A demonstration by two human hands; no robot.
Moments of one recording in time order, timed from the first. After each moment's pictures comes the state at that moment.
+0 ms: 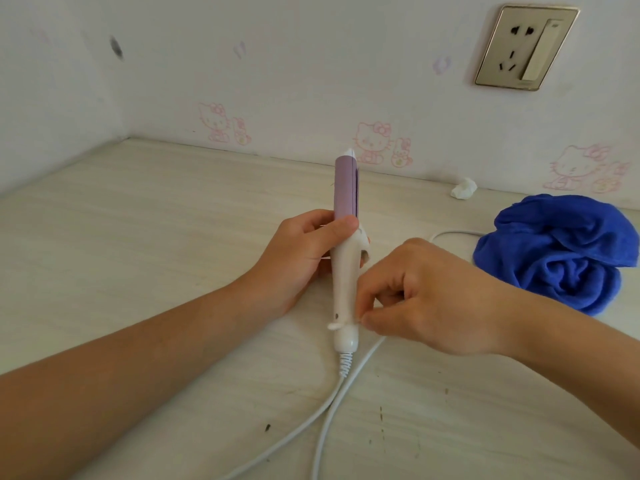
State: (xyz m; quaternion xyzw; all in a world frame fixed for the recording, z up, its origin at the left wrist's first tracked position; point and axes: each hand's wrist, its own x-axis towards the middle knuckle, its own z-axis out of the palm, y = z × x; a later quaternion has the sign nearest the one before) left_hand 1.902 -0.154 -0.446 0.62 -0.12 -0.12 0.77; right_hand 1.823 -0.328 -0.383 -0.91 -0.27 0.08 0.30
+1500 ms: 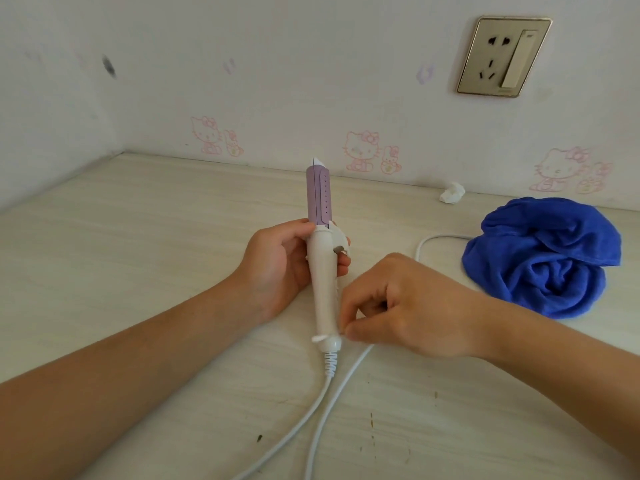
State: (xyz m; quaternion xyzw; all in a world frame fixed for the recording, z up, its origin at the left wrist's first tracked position) left_hand 1.897 -0.150 -0.428 0.50 -0.08 -0.22 0.84; right_hand 1.831 -0.334 -0.400 -0.89 -0.28 0.10 0.35
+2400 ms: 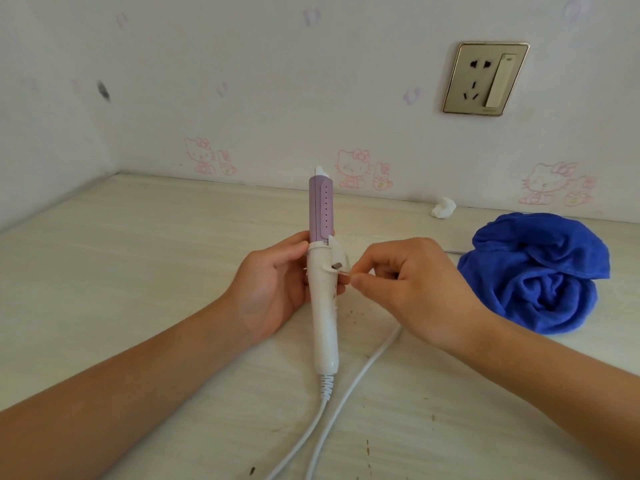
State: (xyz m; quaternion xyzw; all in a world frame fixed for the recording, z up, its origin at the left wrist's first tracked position) left_hand 1.906 -0.147 -0.434 0.48 -0.12 -0.25 0.83; right_hand 1.846 -0.342 -0.407 -0.89 -0.15 -0.11 0.42
